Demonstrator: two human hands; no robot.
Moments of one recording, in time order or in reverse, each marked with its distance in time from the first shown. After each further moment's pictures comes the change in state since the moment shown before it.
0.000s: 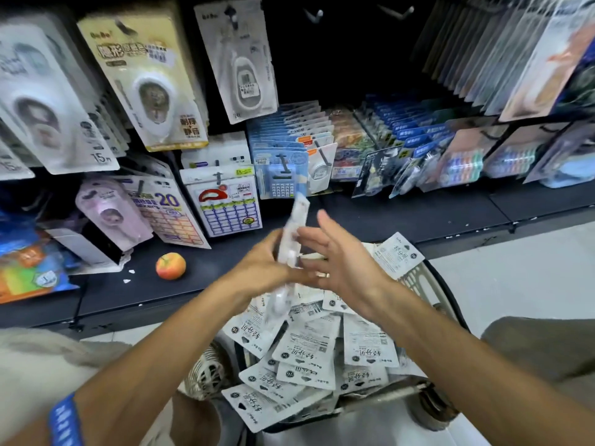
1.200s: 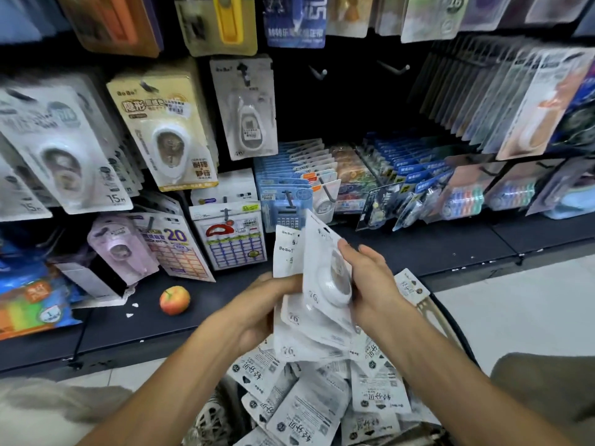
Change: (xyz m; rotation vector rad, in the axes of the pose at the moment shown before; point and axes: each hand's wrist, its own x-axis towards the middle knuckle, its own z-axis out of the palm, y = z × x) left_hand -0.008 0.022 -0.002 -0.461 -0.070 -0.159; right_hand 0.026 -0.018 -0.012 0.422 0.428 -0.057
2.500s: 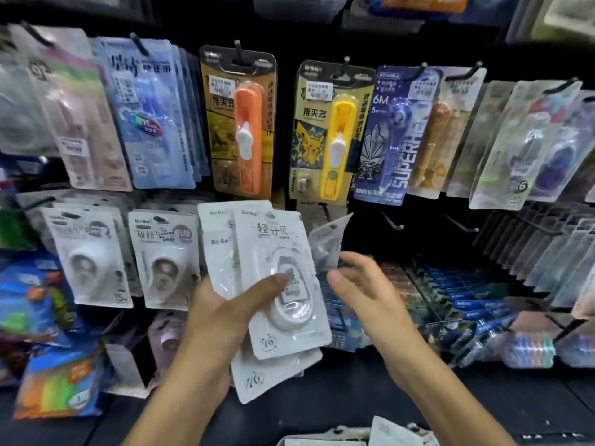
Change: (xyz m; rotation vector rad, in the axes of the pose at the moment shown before) left_hand -0.085 0.140 -0.042 -0.124 0.355 0.810; right_hand -0.031 -0.079 0.142 -0.771 -0.500 -0.626
